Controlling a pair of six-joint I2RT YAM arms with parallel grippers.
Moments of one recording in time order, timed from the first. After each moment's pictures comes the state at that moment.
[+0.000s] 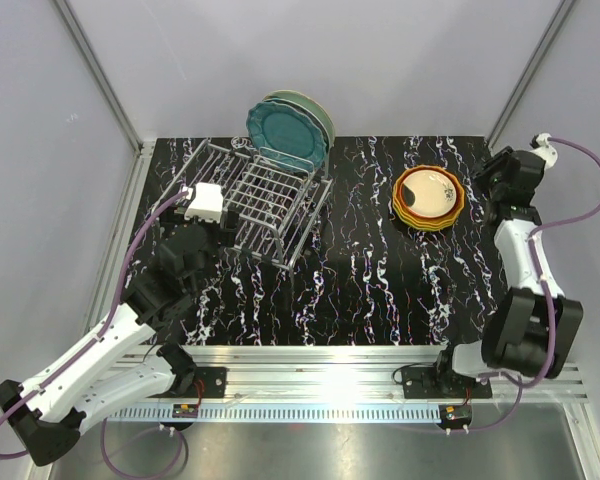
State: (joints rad) left arm -0.73 0.80 0.84 -0.23 -0.79 0.13; right arm -0.24 1.37 1.07 0.04 0.02 0.53
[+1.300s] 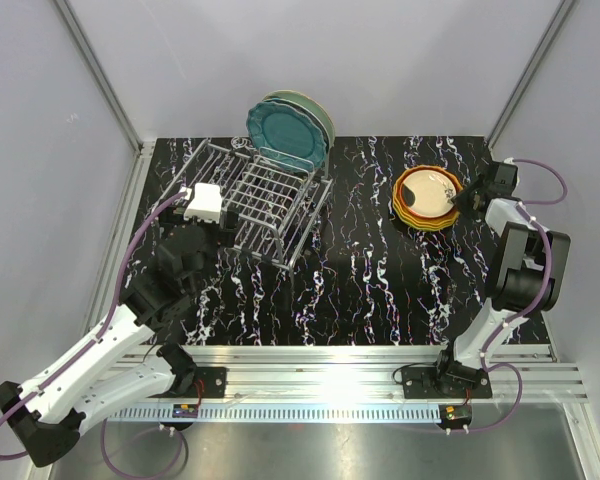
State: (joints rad) left arm -0.73 0.79 0.84 -0.23 -0.79 0.12; right arm -0.28 1.81 1.18 -0.12 -0.13 0.61
